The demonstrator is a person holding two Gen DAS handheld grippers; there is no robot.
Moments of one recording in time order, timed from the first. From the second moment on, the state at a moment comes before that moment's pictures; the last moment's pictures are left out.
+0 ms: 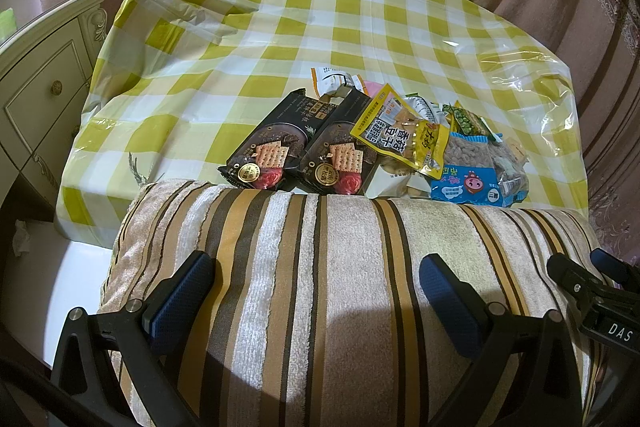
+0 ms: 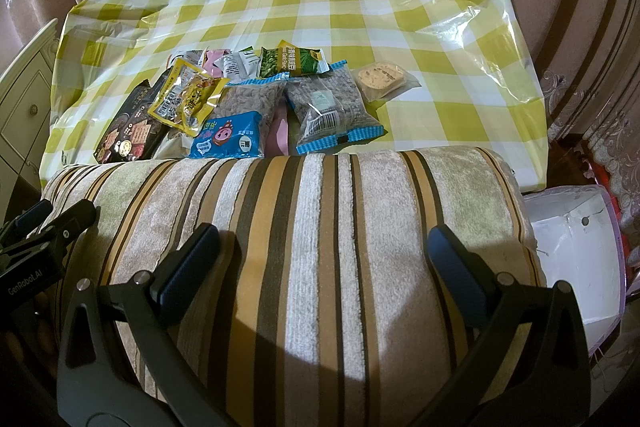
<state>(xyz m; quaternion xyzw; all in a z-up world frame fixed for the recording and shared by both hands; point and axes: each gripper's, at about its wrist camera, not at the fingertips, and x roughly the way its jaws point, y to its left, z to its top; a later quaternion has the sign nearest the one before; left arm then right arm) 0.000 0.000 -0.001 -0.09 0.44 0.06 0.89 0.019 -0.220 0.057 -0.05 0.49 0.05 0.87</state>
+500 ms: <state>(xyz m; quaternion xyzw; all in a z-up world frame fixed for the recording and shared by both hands) 0.003 0.007 0.000 -0.11 0.44 0.05 0.89 0.022 -0.224 0.060 -0.04 0.50 0.06 0.86</state>
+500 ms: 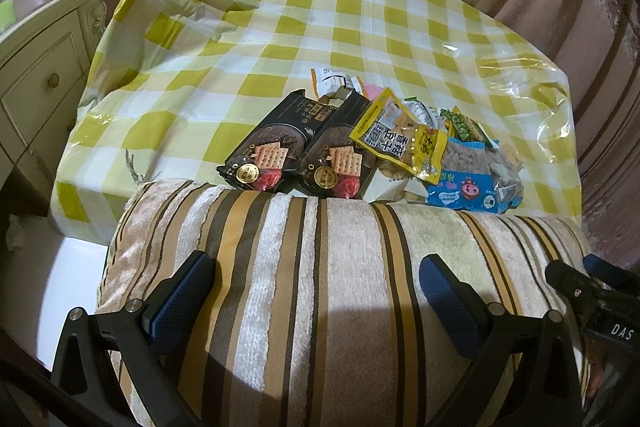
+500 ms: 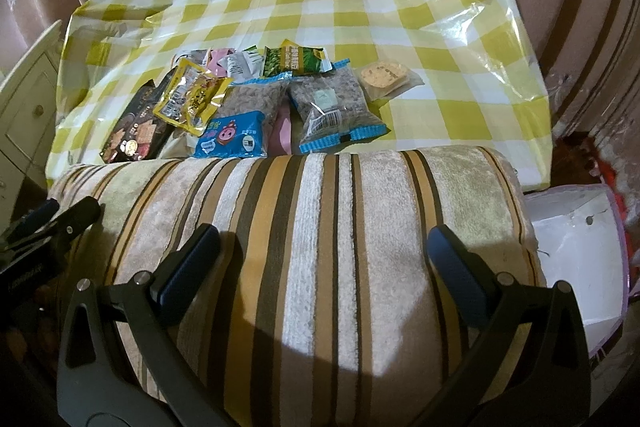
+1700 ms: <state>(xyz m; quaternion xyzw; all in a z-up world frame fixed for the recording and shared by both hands) 0.130 -0.004 -0.031 -0.27 0.49 -0.11 0.82 0.148 -0.220 0.016 -0.07 0.54 0.11 0.83</state>
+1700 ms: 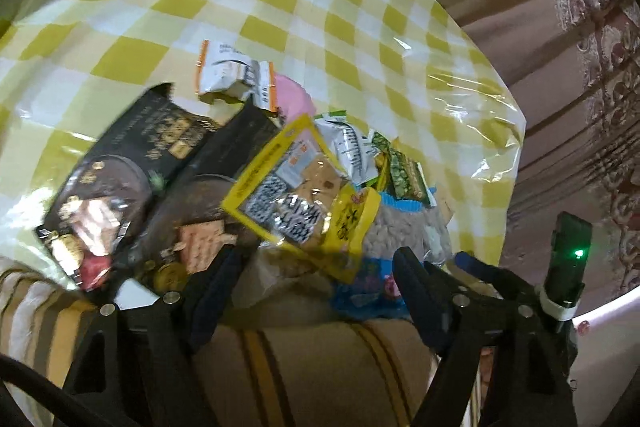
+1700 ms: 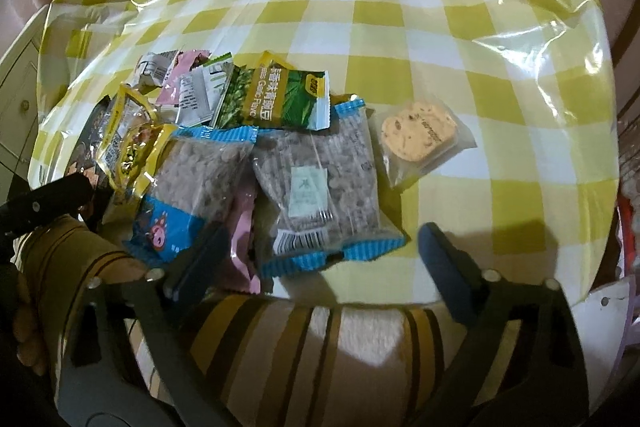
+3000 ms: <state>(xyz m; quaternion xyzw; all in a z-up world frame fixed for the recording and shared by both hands) 0.142 -0.010 -0.024 -0.31 0.41 -0.12 0.85 0.144 -0.243 0.026 0.01 0.51 0.13 0.85</state>
